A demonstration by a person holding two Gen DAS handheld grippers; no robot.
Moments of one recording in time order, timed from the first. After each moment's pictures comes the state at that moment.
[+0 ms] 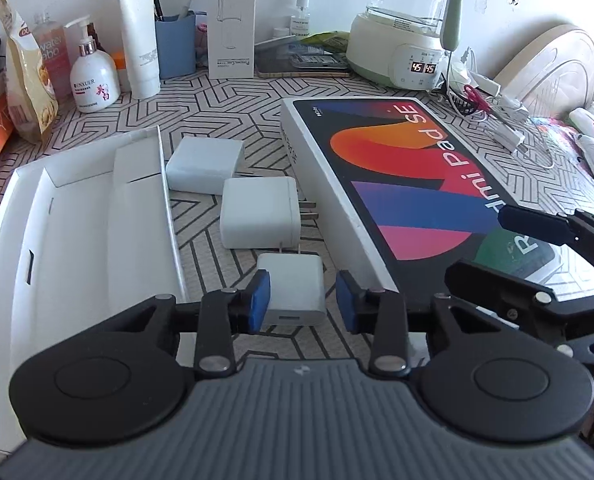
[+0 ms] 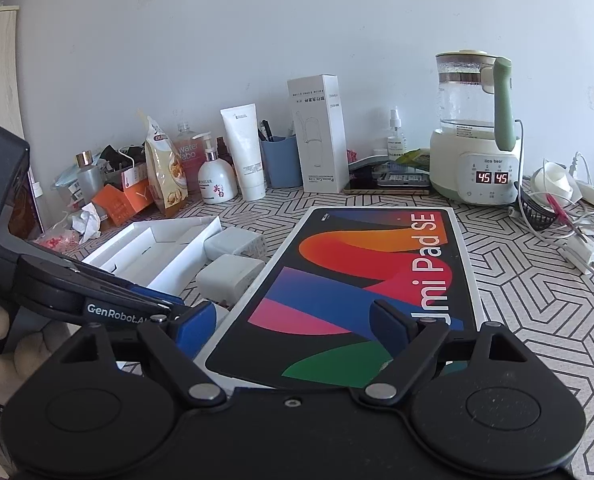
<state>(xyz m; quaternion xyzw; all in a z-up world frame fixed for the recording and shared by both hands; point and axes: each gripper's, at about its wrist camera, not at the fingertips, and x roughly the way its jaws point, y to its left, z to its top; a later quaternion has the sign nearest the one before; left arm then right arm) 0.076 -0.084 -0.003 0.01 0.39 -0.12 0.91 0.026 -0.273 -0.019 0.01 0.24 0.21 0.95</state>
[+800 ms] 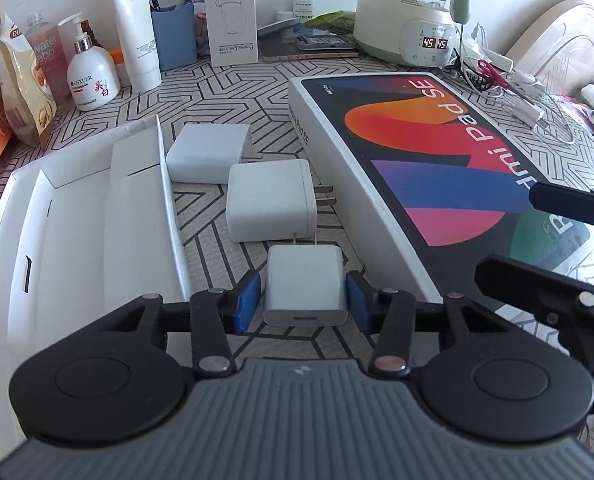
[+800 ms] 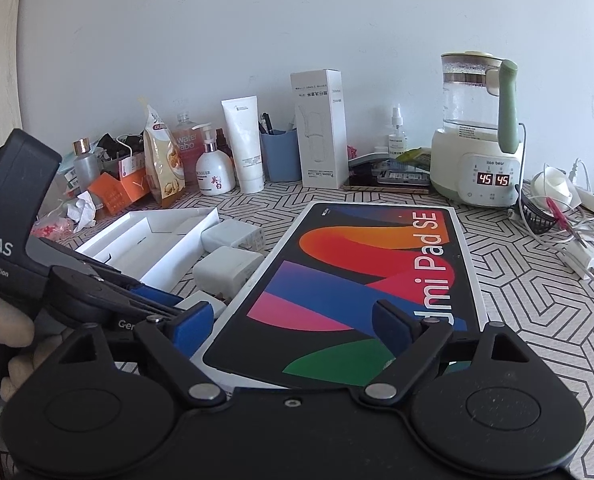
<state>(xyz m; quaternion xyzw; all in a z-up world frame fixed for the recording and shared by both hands) 0.090 -0.092 -0.022 0.04 0.41 -0.12 0.90 0.026 -0.268 -0.021 -0.01 0.24 0.20 0.95</state>
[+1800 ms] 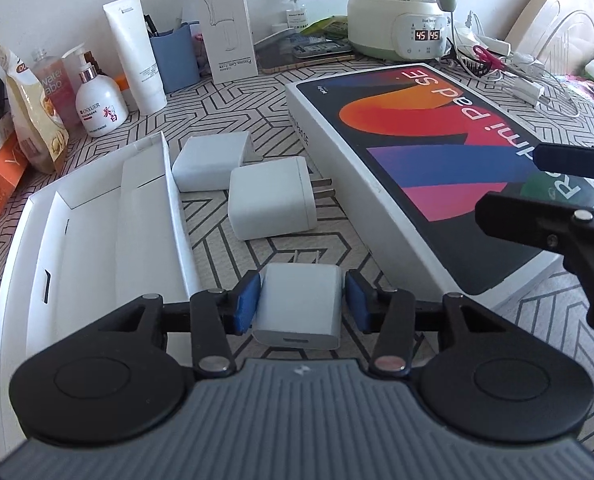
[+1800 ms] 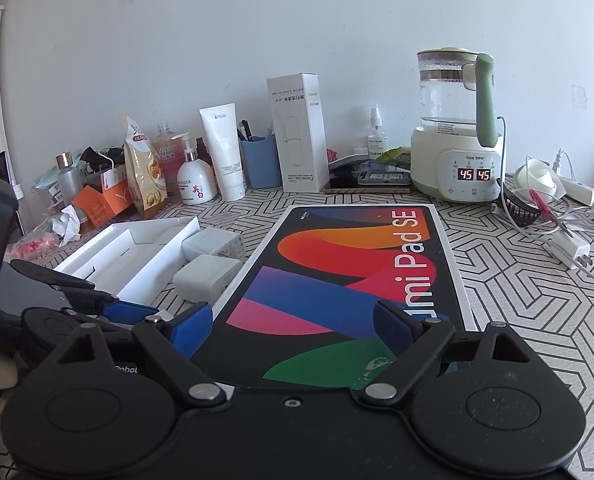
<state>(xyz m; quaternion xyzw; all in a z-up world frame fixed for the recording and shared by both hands) 0.075 -0.099 -0.026 0.09 0.38 -0.10 0.91 0.029 -0.276 -0.024 0.01 0.23 0.18 0.96</state>
